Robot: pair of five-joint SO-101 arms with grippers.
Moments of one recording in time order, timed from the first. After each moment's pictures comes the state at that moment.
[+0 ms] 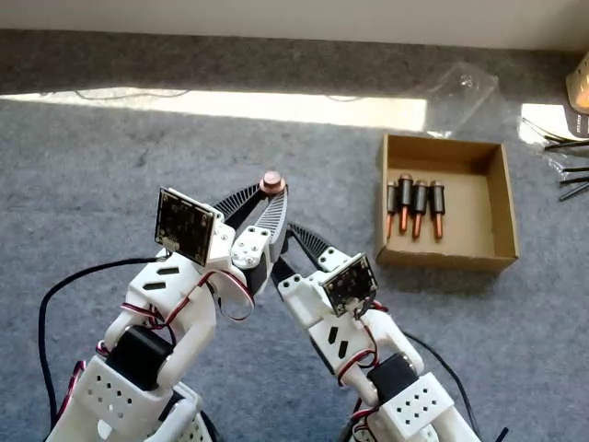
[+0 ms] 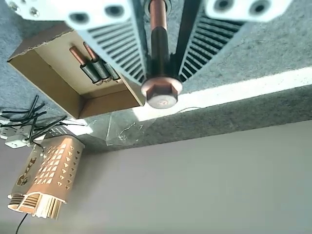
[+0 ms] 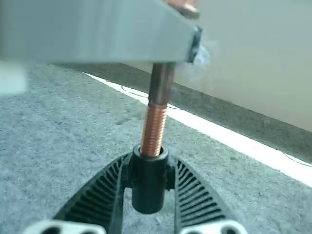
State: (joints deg) left arm 25.9 -76.2 63.6 29.3 12.4; right arm -38.2 -83.3 95.4 -0.6 6.5
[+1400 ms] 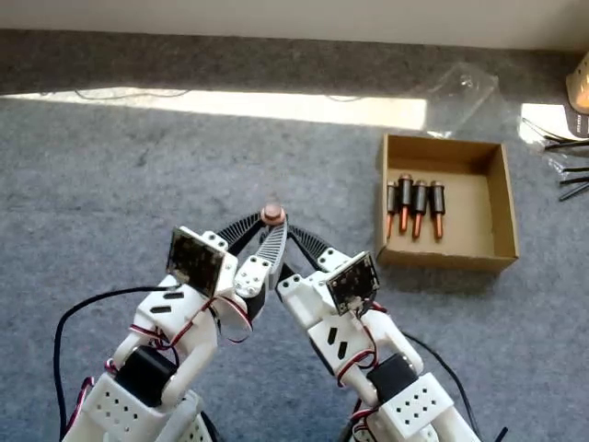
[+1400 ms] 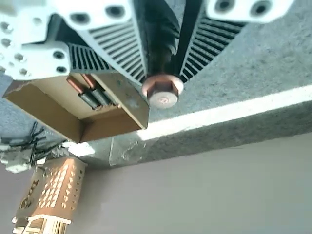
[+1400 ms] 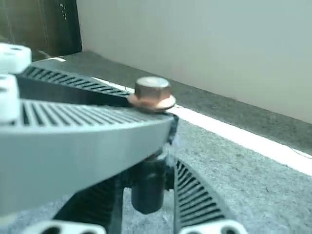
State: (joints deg) left arm 26.2 -89.9 79.7 28.6 8.8; right arm -38.2 -83.2 95.4 -0.6 4.1
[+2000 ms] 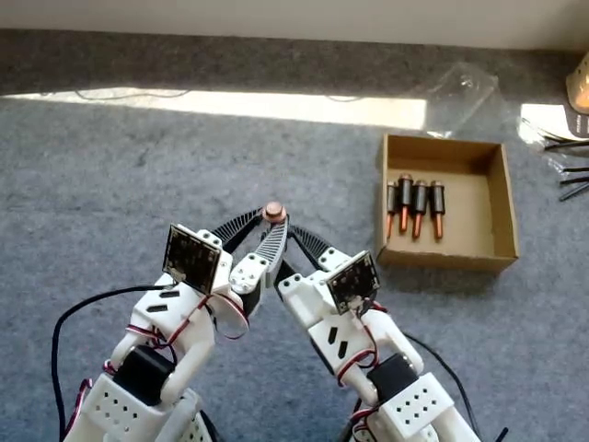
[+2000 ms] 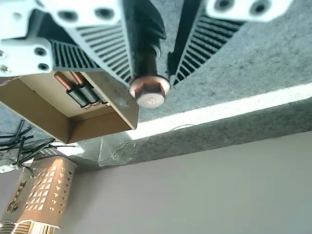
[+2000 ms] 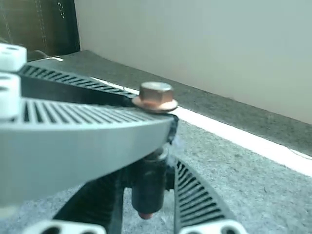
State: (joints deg) left arm 24.5 -90.0 80.2 28.6 8.5; right arm -38.2 -83.3 95.4 -0.6 4.1
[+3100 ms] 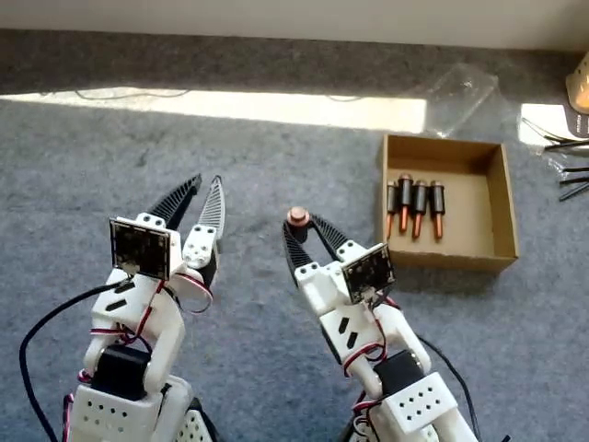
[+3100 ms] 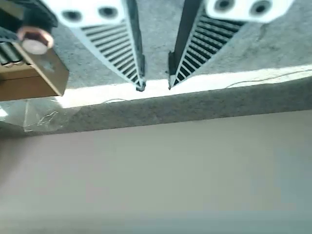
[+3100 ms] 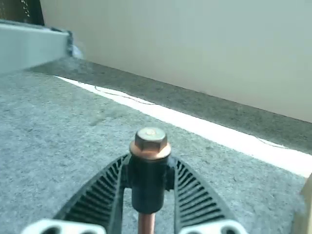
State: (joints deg) left arm 8.7 -91.1 76.8 28.6 4.6; right arm -31.5 -83.2 95.4 -0.5 4.0
